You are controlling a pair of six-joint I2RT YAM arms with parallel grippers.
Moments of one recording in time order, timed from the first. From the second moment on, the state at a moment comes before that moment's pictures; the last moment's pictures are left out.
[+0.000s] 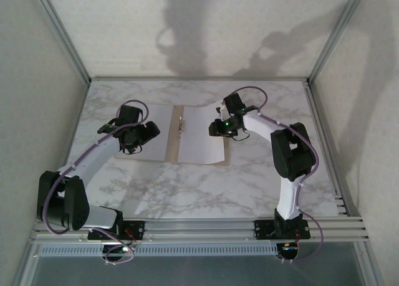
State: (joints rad) left arm -0.20 1.38 0.97 -0.61 0.06 -0.82; right arm 0.45 1.95 1.36 -0.53 -0.39 0.32
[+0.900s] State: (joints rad) left arm -0.20 1.38 0.97 -0.61 0.06 -0.82; right arm 0.45 1.95 1.33 -0.49 -0.31 0.33
